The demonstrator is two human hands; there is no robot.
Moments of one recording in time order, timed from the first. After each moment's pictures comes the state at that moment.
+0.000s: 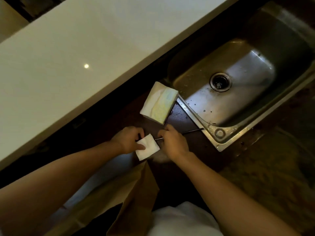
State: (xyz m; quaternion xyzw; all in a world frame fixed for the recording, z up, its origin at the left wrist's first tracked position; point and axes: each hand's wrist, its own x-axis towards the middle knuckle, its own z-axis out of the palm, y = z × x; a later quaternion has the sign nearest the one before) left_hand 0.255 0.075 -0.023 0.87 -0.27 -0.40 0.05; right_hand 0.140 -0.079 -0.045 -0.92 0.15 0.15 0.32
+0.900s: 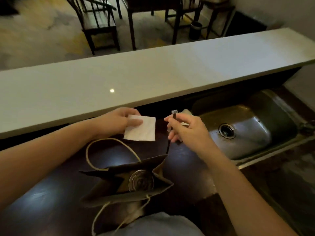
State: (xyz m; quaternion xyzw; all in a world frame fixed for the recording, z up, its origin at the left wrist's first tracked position) left_hand 0.212 0.184 0.168 0.79 -0.12 -0.34 0.49; right_hand 0.124 -0.033 0.160 -0.78 0.06 0.02 0.63
